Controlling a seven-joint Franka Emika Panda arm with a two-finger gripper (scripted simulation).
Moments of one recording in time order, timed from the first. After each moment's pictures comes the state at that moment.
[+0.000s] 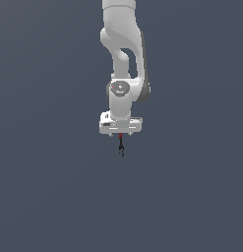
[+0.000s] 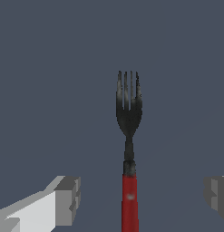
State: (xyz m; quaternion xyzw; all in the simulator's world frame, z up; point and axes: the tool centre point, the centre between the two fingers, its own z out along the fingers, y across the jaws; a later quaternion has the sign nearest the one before) arm -0.075 -0.003 0.060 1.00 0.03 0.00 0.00
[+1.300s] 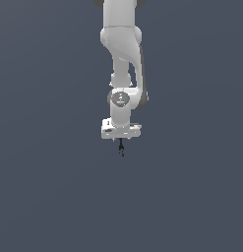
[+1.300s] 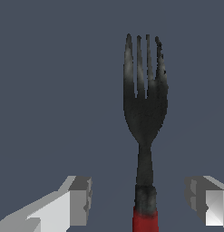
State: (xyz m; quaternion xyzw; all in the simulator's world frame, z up) arm -0.079 -0.002 0.010 1.00 0.03 0.00 0.00
